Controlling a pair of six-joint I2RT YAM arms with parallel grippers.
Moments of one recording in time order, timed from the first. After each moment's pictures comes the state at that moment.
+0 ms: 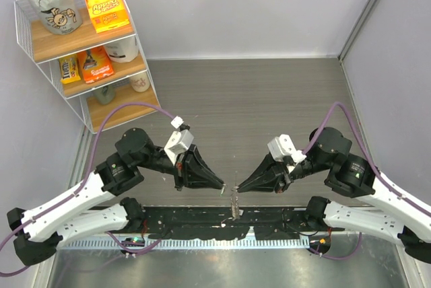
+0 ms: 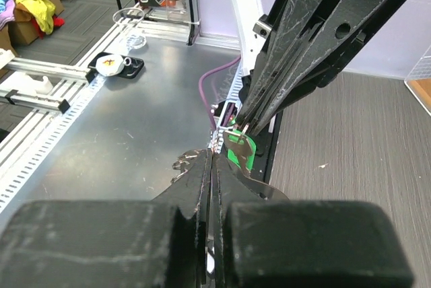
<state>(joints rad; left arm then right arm) -0.99 0.79 0.86 0.04 0.86 -0.35 1.03 0.72 0.98 -0.26 -0.81 0.01</state>
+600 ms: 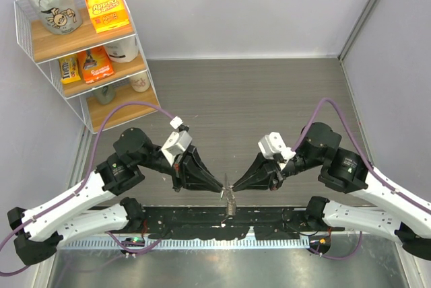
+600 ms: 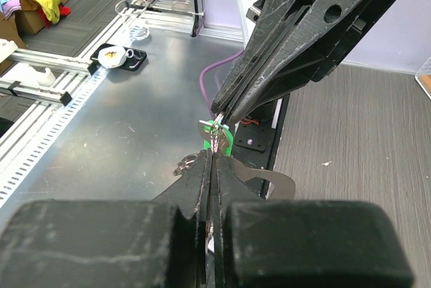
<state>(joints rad) -0.99 0.80 0.87 0.10 0.93 -0.39 1.03 0.78 1.01 -0.29 -0.84 -0.03</state>
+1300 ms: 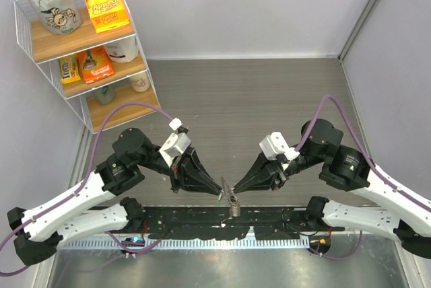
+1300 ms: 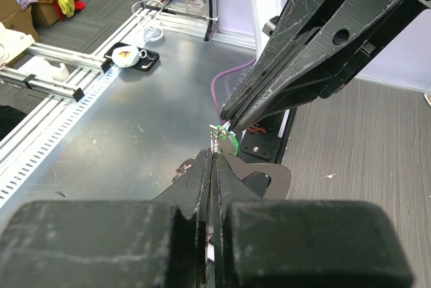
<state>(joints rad) -0.99 0.80 0.87 0.12 0.97 -0.39 1.03 0.81 1.07 -0.31 -0.89 -0.06</state>
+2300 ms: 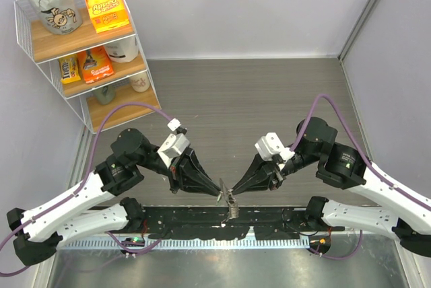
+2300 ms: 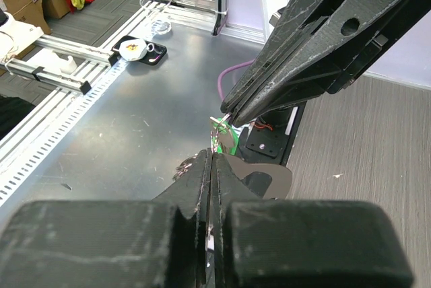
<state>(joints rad) -0.99 0.79 0.87 0.12 0.98 -0.39 1.04 0.84 1.09 -0.33 -0.93 -0.08</state>
